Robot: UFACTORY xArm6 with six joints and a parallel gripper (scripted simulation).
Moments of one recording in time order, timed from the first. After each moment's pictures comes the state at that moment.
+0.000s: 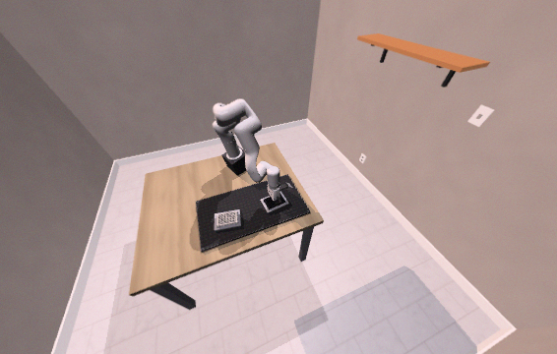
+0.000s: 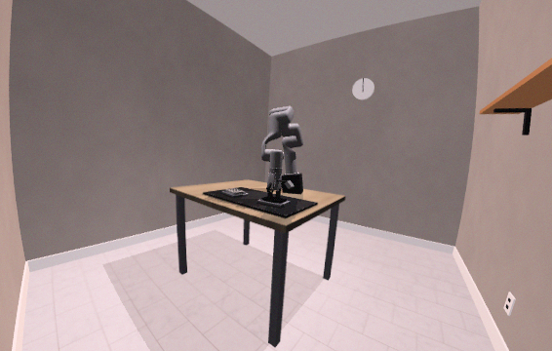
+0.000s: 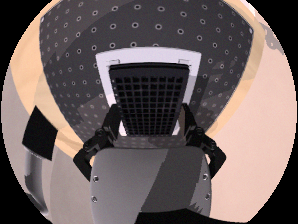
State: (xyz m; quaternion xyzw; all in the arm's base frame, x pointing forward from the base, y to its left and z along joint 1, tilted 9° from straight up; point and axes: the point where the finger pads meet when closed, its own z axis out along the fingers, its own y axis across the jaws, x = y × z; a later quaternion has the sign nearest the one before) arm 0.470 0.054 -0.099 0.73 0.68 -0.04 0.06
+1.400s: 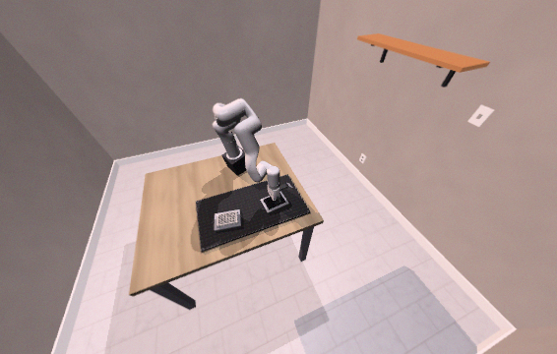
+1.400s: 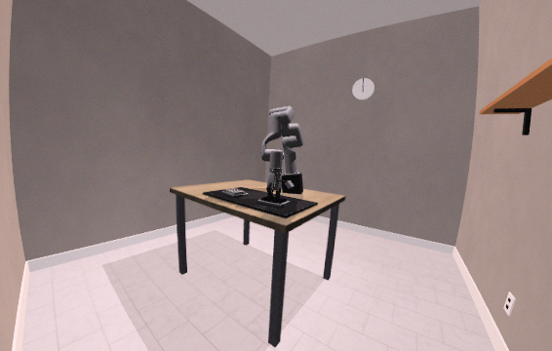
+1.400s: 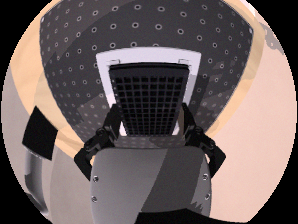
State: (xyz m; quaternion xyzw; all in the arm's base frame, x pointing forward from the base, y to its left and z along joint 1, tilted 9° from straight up) arm 0.470 0.054 -0.099 0.73 0.68 -0.04 0.06
